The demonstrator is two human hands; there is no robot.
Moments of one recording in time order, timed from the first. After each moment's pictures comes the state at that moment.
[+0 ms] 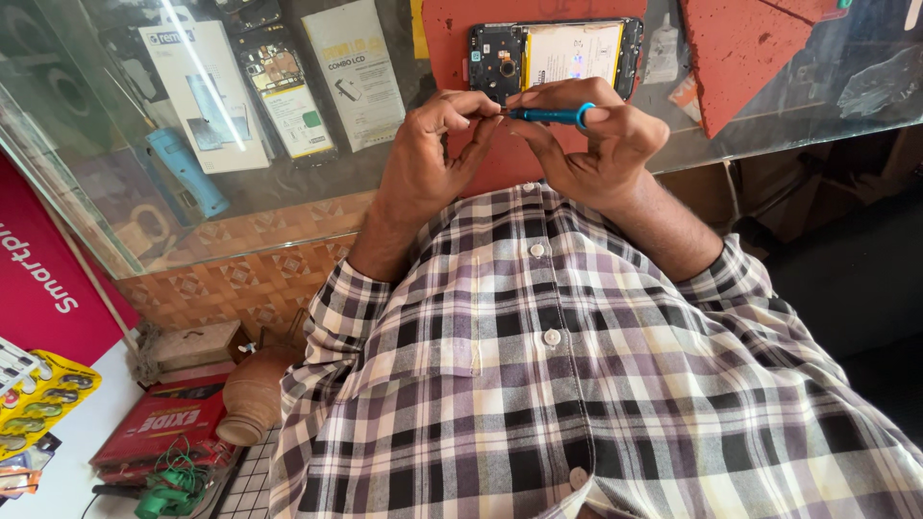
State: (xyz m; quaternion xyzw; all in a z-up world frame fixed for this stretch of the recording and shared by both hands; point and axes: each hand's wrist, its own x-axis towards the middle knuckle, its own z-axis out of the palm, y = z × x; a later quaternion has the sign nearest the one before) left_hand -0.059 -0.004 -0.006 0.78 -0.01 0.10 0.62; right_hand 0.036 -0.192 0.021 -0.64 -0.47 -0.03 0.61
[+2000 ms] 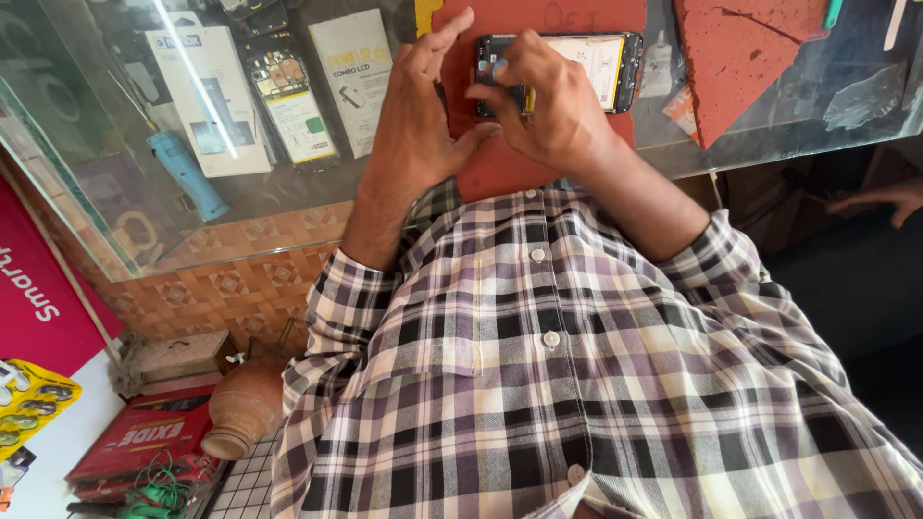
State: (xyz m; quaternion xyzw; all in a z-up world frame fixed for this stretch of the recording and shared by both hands) left_hand -0.037 0.026 0.001 0.88 -0.05 0.12 0.45; right_hand 0.058 -0.156 0.015 -0.73 -0.49 0.02 0.47
